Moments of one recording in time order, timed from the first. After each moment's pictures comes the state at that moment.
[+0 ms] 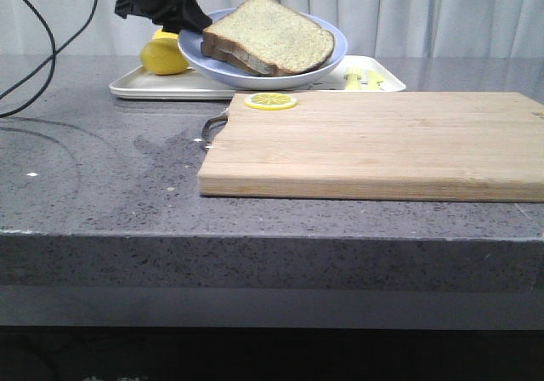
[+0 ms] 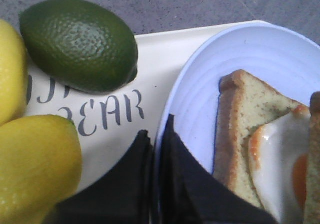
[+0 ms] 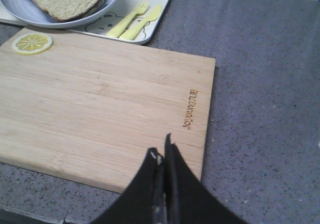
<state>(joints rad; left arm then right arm) -0.18 2.62 -2.80 -0.60 0.93 0.33 0.02 0.45 -0.46 0.25 0.45 -0.28</state>
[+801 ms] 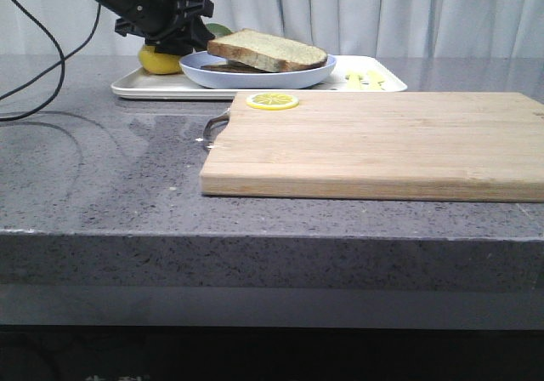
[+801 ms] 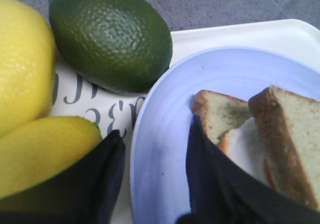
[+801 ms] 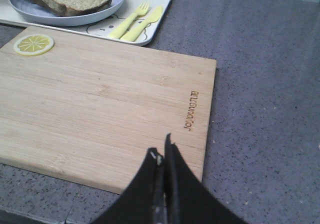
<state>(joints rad) -0.17 2.67 -2.83 -0.57 0.85 0.35 0.02 0.45 -0.46 0.25 0.44 -0.28</state>
